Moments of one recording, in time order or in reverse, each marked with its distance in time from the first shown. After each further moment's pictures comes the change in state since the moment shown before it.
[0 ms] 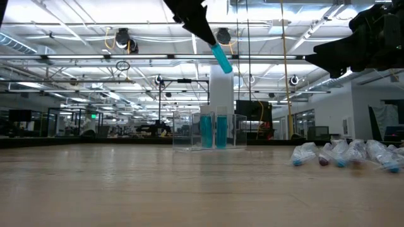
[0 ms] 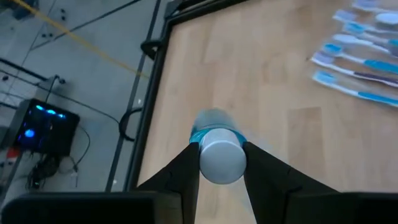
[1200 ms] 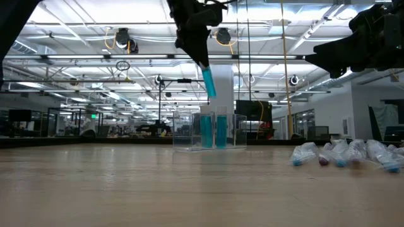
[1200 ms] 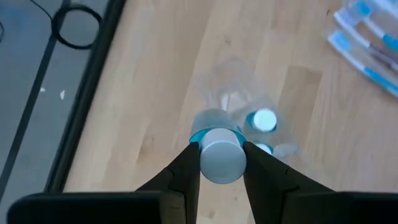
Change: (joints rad) left arm 0.184 0.233 0.374 -0.486 0.256 -0.271; right arm 0.000 0.001 0.000 0.000 0.000 0.000
